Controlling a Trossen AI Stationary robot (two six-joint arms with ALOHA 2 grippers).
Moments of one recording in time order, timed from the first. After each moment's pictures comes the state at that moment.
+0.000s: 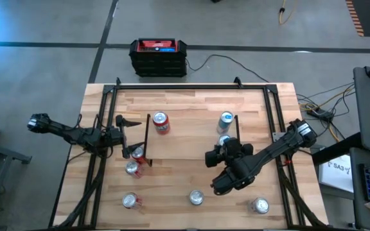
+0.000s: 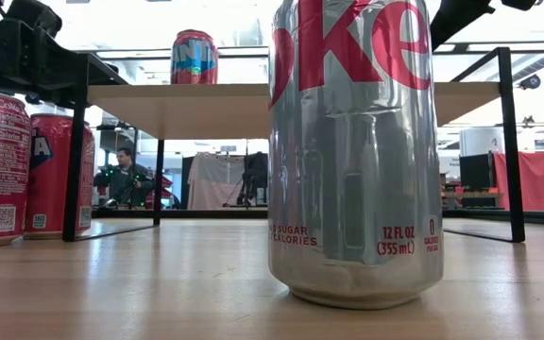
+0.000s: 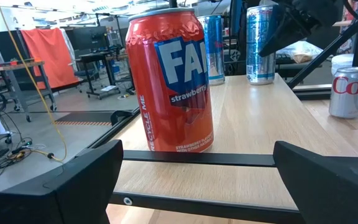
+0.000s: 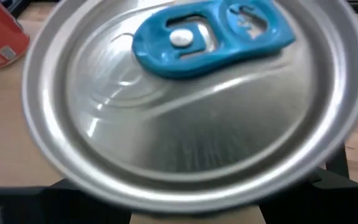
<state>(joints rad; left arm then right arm) -0.31 0.22 0.05 0.18 -0.56 0.12 0.52 1.86 1.68 -1.57 0.77 2.00</state>
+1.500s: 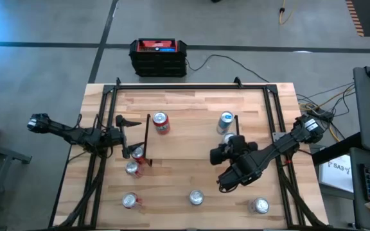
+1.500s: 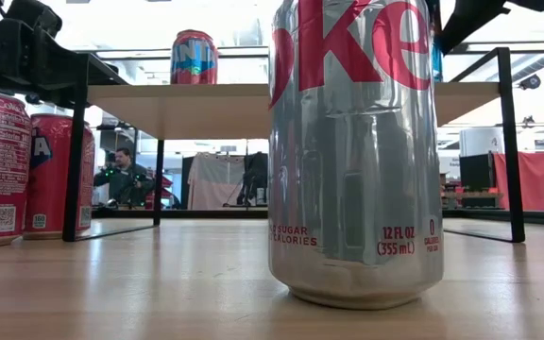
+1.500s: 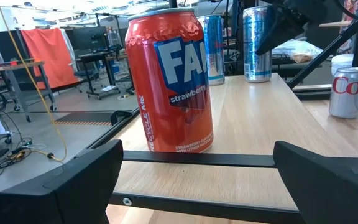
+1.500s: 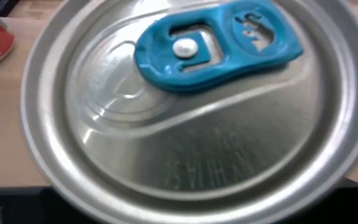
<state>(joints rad) -0.31 0.22 0.05 0.18 -0.56 0.12 0.52 1.76 1.59 -1.53 0.75 2.00</state>
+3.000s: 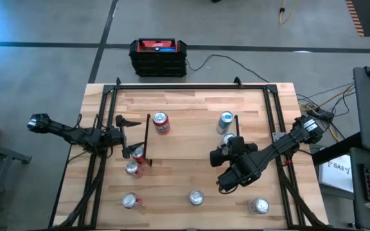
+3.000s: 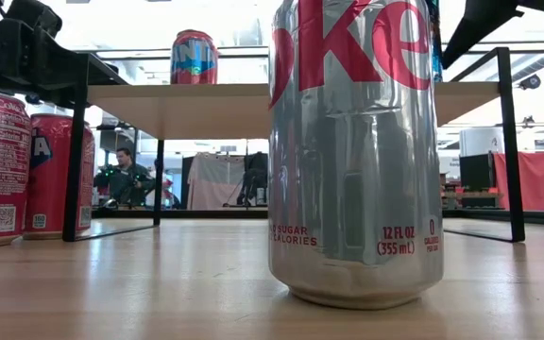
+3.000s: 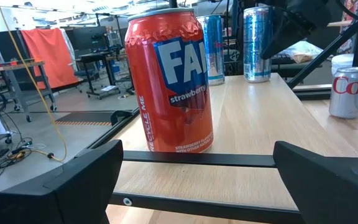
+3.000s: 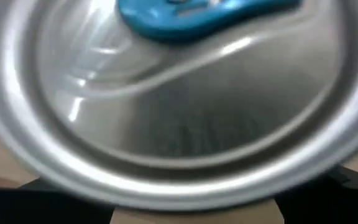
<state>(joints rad) -0.31 0.22 0.05 0.18 -0.56 0.12 0.52 1.76 1.59 -1.53 0.71 1.99</state>
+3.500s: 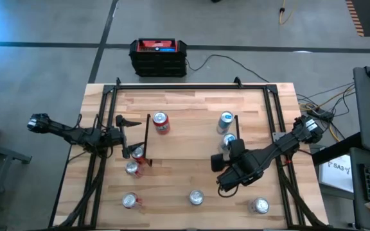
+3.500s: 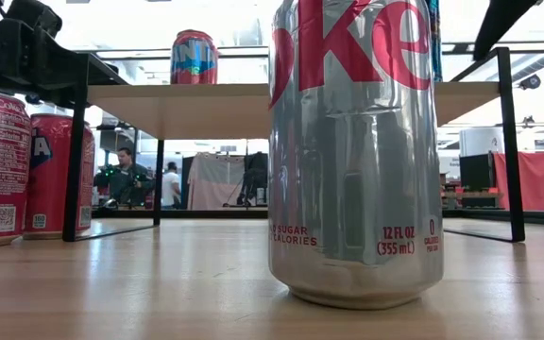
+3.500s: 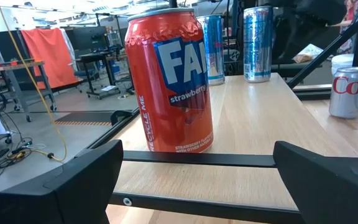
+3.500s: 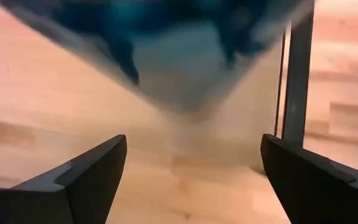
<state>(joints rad) -0.31 0.22 0.05 0.18 -0.56 0.12 0.52 1.76 1.67 -1.53 0.45 1.99</state>
